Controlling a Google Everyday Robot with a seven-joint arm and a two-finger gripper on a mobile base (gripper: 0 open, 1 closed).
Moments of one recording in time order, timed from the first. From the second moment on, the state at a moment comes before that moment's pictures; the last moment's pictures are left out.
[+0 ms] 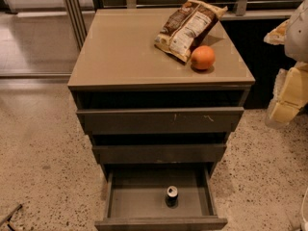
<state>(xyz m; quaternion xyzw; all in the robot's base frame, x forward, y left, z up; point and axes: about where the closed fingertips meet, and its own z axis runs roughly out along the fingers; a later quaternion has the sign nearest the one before) 0.439 -0.216 0.980 -0.60 0.78 -0.04 0.16</state>
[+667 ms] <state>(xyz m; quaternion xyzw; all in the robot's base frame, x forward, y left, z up) 0.442 -0.216 0.969 -0.60 0.78 -0.04 0.17</state>
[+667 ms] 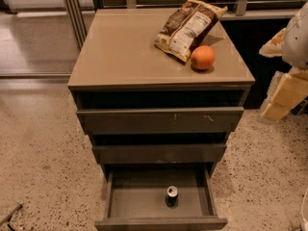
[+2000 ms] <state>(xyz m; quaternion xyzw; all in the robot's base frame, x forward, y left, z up) 0.484 -0.198 0.746 -0.55 0.81 0.09 0.18</state>
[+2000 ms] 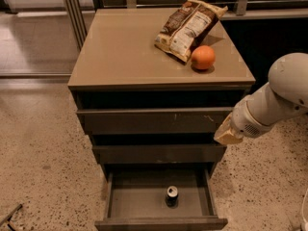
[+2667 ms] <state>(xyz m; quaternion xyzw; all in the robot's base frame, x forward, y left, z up) 0.483 -0.199 0.737 -0.55 0.81 0.08 0.18</state>
